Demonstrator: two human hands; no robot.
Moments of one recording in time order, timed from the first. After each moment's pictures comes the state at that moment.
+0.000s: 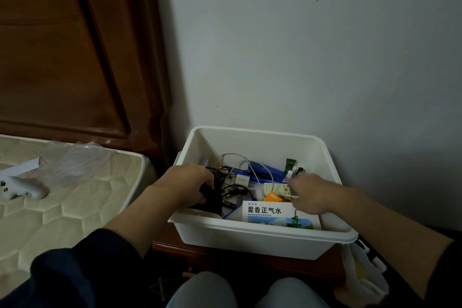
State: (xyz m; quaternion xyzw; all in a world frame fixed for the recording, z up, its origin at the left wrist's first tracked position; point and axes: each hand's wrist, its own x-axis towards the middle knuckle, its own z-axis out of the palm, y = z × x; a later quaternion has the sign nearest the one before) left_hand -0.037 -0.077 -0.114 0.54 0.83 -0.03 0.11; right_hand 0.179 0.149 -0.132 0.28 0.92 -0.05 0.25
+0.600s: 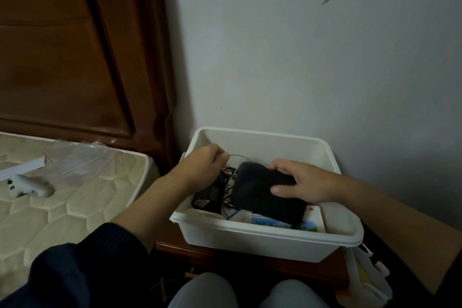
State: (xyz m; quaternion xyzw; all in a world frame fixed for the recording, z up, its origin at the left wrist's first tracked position) left_hand -0.028 -0.056 -0.092 0.41 0.85 0.28 0.19; right_hand 0.175 0.143 -0.103 0.16 0.89 -0.42 0.09
